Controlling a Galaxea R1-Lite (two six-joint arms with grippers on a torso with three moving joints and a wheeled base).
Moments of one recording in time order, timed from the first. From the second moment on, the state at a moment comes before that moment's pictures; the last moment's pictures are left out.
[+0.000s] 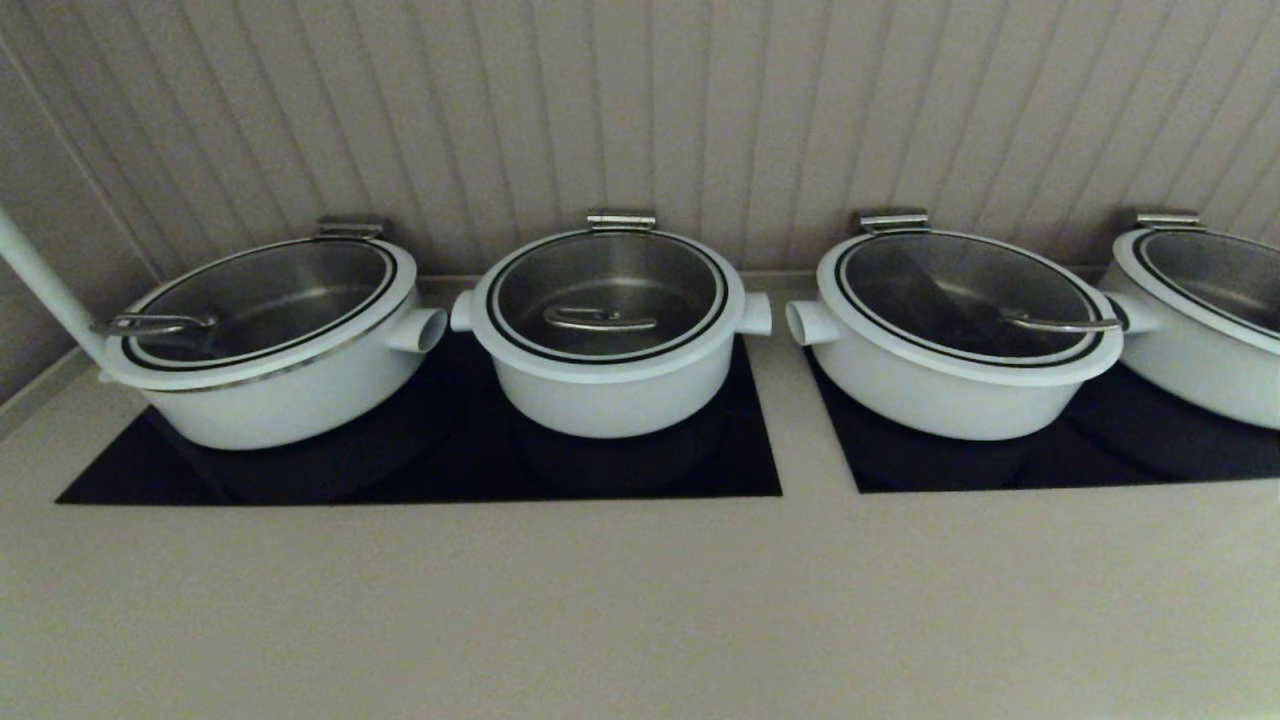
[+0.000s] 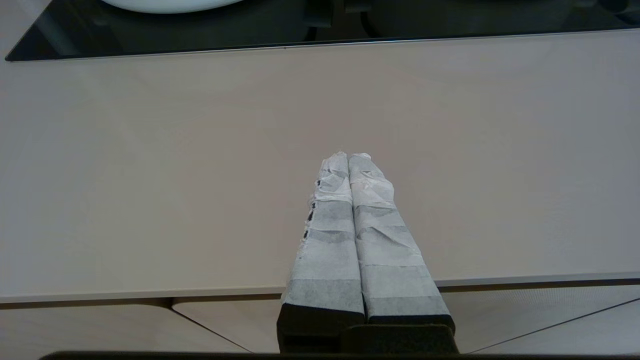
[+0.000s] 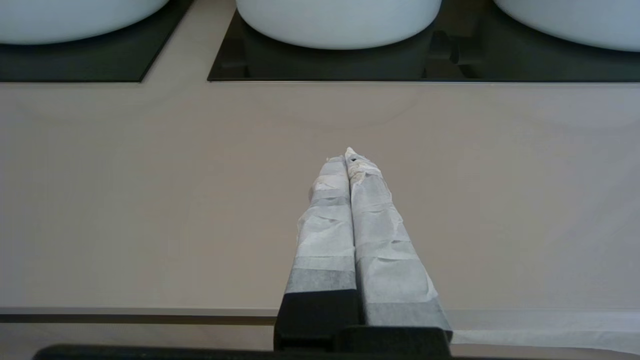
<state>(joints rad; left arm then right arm) 0.00 0.00 -0.06 0.17 -0.02 0.02 -0.01 0.00 0.00 0.00 0.01 -0.01</state>
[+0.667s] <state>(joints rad) 0.00 0.02 -0.16 0.11 -0.13 0.10 -0.01 0.00 0.00 0.00 0.01 -0.01</state>
